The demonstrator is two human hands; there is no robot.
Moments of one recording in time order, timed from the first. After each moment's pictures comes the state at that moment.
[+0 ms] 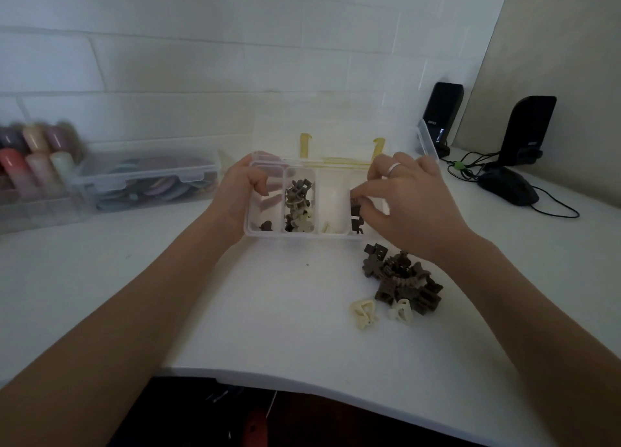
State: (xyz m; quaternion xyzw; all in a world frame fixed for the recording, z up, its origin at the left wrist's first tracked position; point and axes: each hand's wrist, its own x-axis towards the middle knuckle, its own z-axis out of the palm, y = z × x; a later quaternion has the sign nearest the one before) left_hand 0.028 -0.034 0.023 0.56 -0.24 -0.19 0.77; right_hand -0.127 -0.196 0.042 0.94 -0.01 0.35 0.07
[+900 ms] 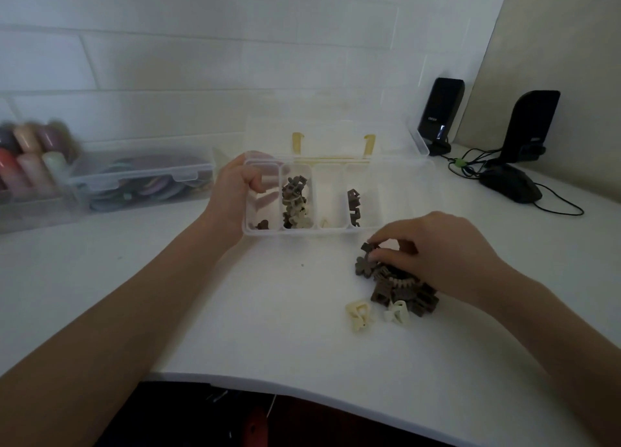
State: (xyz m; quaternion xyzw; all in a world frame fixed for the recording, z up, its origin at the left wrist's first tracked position) left_hand 0.026 -0.039 0.021 0.56 -0.23 -0.16 0.78; right_hand -0.173 -0.200 0.030 0.98 -0.08 0.16 -0.04
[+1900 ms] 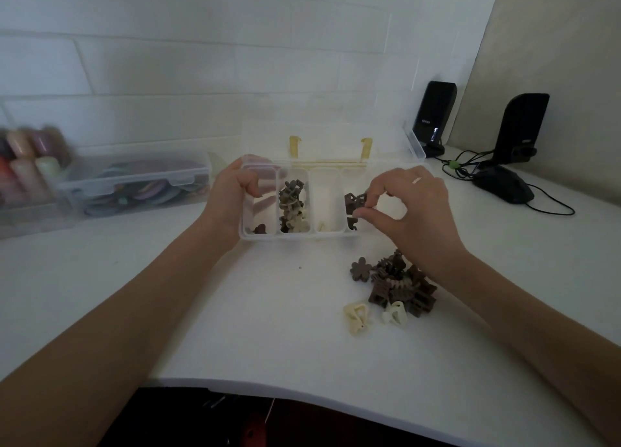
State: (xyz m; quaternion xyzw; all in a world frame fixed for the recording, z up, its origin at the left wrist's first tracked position) left_hand 0.026 -0.037 0.021 0.55 -0.23 -0.18 0.78; right_hand -0.138 -0.209 0.019 0.90 -0.04 0.42 -0.14
